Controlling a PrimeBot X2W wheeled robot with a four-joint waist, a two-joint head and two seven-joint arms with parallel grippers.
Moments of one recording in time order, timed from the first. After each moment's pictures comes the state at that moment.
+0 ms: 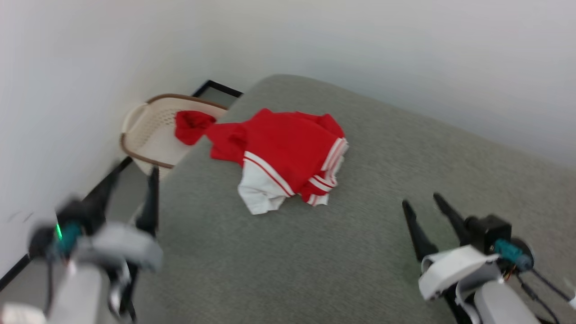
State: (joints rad) left arm -0.28 0.26 0.00 0.30 -0.24 -0.13 -0.21; right arm -0.31 -0.13 0.24 0.50 0.27 0.13 -0.26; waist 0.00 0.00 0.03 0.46
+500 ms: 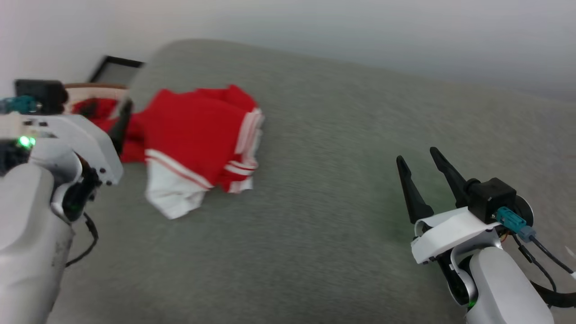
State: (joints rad) left arm -0.79 0.52 -0.34 0.67 -0.66 -0.13 0.11; right arm -0.41 -0.11 0.23 0.42 0.24 0.13 -0.26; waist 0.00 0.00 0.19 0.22
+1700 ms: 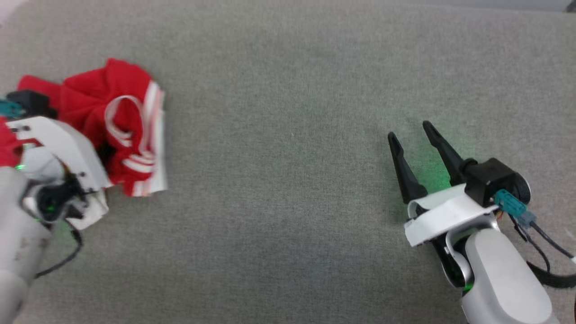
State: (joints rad) left arm -0.89 0.67 -0.74 0.77 -1.26 -0.13 0.32; right arm -0.47 -0.10 0.25 0.37 0.23 0.13 -0.26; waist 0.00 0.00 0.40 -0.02
